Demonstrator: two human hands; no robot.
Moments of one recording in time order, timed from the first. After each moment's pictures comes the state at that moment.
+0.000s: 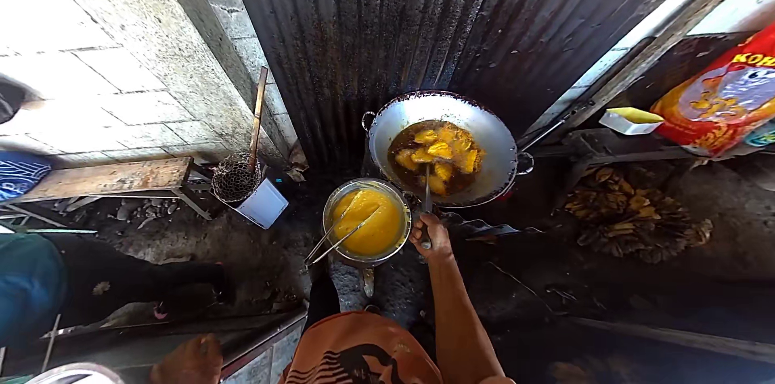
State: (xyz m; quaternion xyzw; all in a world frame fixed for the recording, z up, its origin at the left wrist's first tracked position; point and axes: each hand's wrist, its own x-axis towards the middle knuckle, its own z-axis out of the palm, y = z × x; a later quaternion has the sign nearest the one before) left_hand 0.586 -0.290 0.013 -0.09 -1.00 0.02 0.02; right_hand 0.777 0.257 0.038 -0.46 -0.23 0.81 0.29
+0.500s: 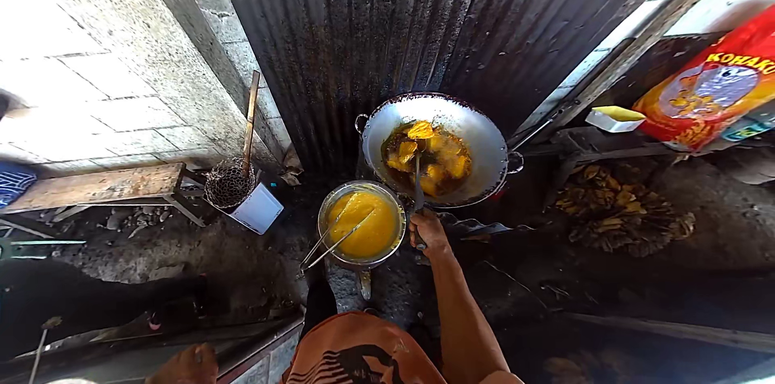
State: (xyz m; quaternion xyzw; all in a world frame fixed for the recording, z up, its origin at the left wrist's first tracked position) left_hand 0.588 -0.288 0.016 -0.08 -1.00 0.04 0.00; right_hand 0.781 0.260 0.067 -0.51 -0.44 0.71 0.18
